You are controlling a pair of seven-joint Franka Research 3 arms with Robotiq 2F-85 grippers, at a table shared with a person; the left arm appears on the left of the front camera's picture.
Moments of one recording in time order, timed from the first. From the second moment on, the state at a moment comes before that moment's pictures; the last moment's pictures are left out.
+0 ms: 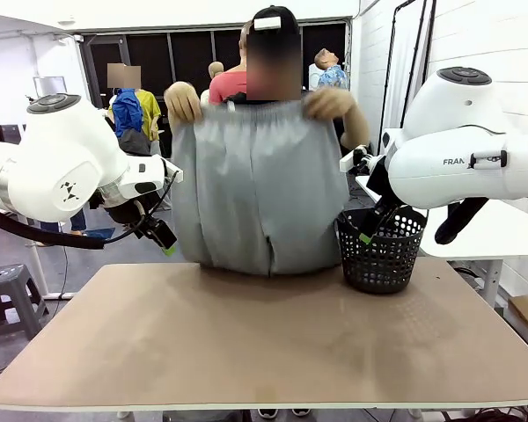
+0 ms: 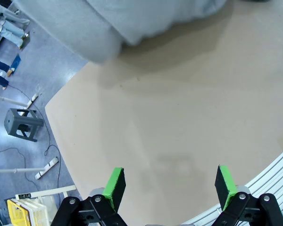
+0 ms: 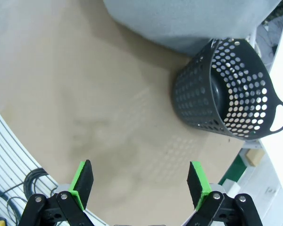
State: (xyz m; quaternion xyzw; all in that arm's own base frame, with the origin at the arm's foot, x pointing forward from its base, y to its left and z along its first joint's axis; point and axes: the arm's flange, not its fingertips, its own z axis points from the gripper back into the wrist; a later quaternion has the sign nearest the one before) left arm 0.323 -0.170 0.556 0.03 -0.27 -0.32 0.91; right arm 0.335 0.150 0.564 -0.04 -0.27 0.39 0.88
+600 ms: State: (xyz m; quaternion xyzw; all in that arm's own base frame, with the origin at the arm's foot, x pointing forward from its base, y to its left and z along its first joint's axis) left arm 0.323 -0.170 0.556 0.03 -0.27 -0.32 0.91; right arm 0.335 0.150 0.564 -0.04 -0.27 0.39 0.88
